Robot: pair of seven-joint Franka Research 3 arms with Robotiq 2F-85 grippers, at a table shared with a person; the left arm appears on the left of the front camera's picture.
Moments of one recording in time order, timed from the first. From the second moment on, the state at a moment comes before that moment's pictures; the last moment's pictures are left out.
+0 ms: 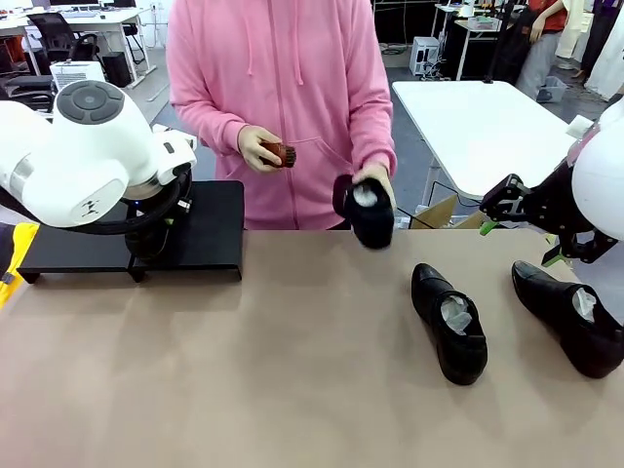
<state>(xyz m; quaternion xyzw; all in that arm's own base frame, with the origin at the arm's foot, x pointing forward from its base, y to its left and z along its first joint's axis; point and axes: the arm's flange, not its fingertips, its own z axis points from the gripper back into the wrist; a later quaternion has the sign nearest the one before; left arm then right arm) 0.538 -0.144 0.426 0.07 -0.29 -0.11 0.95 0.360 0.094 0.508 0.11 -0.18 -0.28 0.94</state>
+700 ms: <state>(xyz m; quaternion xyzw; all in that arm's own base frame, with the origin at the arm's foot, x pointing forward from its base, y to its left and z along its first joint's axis) 0.554 -0.140 0.406 0.09 -0.29 -0.10 0.95 0.360 0.094 0.508 0.11 -0.18 -0.28 0.94</state>
